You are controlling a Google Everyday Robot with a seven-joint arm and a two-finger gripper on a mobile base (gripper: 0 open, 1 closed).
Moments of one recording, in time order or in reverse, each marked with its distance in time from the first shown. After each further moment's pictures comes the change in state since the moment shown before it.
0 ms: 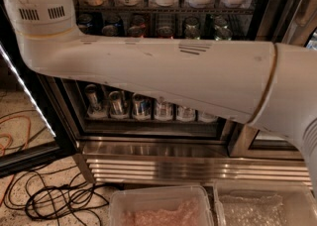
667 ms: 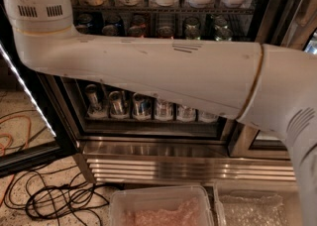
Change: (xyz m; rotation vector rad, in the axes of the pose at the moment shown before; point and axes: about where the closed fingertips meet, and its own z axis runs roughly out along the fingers) arm 0.006 0.008 0.011 -0.015 0.020 0.016
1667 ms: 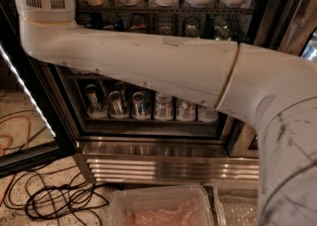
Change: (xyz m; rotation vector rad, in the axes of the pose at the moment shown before) arm 0.017 -0.024 0.036 0.065 0.046 0.002
